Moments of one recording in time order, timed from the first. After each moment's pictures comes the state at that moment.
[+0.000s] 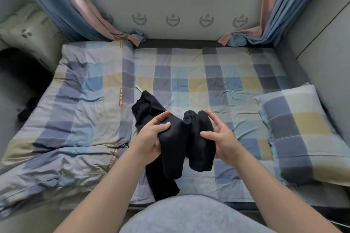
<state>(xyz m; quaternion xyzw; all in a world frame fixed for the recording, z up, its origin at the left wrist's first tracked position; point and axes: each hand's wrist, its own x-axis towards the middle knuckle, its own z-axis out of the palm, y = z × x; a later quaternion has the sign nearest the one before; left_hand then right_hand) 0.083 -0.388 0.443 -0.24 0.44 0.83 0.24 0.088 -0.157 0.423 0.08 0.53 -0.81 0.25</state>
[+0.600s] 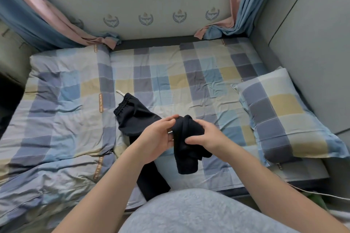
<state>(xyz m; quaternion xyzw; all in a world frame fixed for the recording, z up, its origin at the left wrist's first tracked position) 0.086 -0.310 0.454 -0.11 0.52 0.76 0.37 0.111 -0.112 0.436 0.10 0.74 -0.61 0.25</state>
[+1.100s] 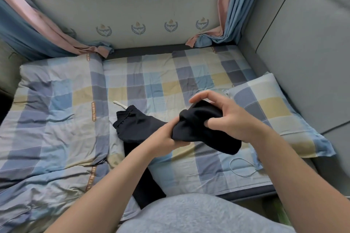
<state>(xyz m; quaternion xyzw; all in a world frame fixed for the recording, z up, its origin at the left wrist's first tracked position) 0.074 -0.290 0.433 0.19 0.80 0.49 0.29 0.117 -0.077 0.555 -0.10 0.79 -0.59 0.16</state>
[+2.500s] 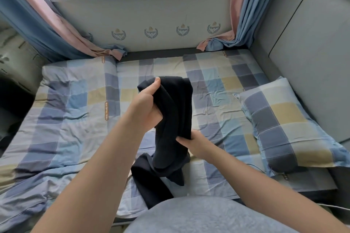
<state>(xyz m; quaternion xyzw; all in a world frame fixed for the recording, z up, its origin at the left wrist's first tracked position) 0.045 -0.312 0.544 -0.17 0.47 0.84 0.23 0.105 -0.151 0.411 0.06 0.77 -0.59 0.25</state>
